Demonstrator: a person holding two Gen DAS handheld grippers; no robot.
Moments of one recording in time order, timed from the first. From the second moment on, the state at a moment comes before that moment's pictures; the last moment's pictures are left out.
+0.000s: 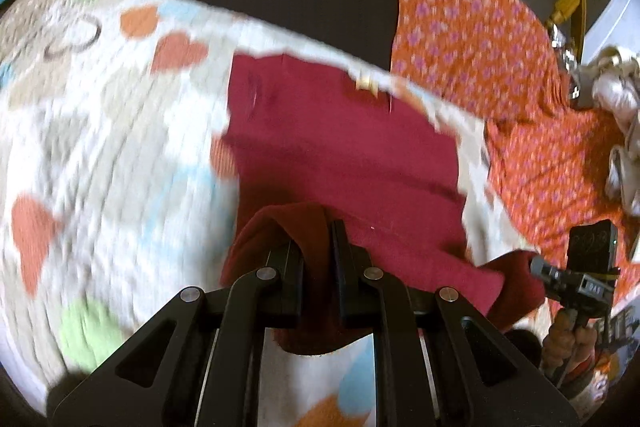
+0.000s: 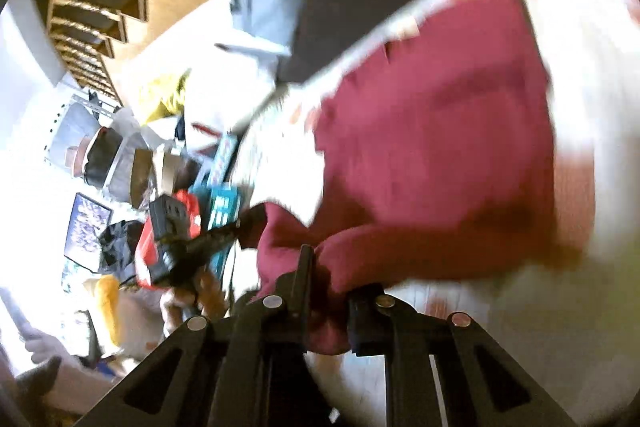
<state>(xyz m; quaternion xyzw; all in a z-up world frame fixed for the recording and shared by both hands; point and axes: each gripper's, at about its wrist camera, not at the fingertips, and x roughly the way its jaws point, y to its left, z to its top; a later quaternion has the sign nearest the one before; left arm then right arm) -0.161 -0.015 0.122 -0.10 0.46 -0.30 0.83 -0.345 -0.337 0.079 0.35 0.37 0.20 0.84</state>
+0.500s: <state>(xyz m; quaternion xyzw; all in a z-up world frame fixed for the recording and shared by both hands) 0.026 -0.110 0.099 -0.07 0.50 -0.25 0.83 -0.154 -0.470 0.050 0.43 0.35 0.00 0.83</state>
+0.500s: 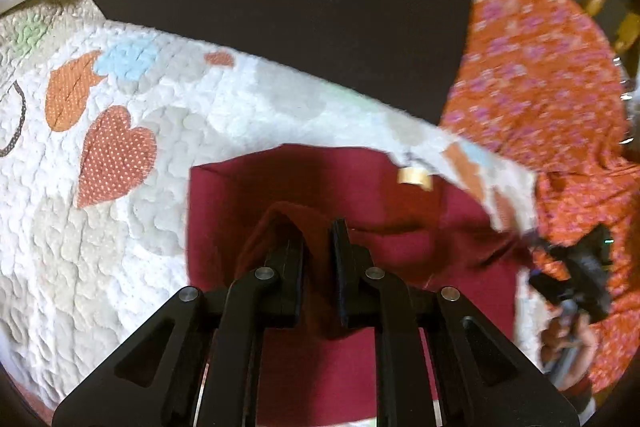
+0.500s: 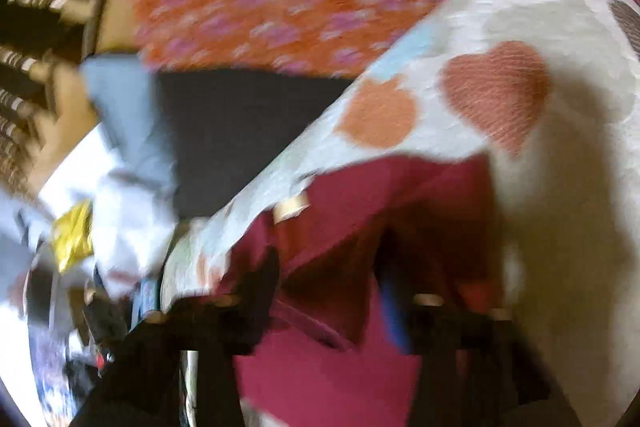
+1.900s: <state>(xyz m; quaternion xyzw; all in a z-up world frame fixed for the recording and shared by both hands) -0.054 -0.075 0.071 0.02 0.43 -0.16 0.89 -0.173 -0.387 0.062 0.13 0.40 -0.06 0.90</state>
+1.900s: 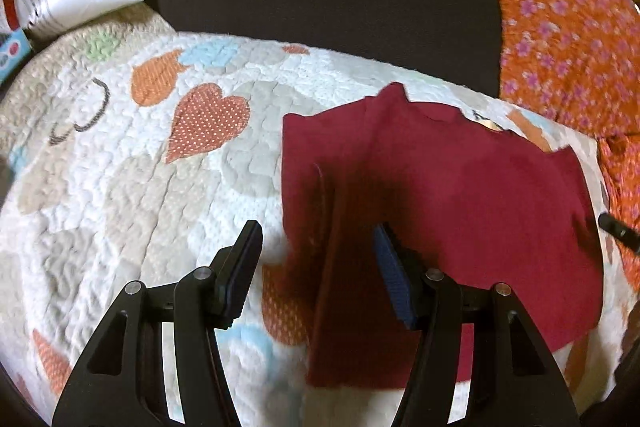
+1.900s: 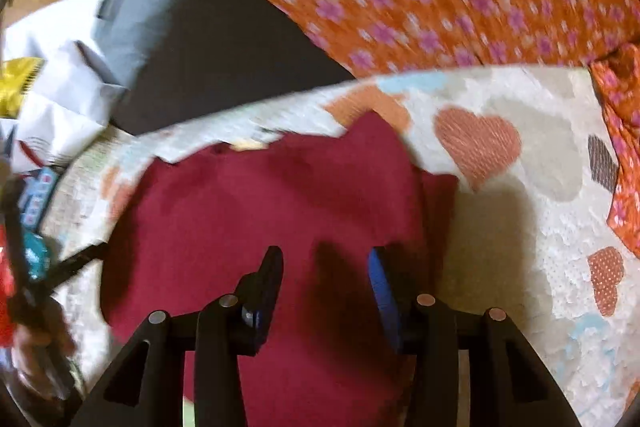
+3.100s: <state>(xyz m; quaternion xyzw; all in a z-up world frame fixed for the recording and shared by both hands) -0.046 -0.074 0.037 0.01 0.41 -0.16 0.90 -0.166 -0.378 0.044 0.11 0.42 -0.14 0.89</state>
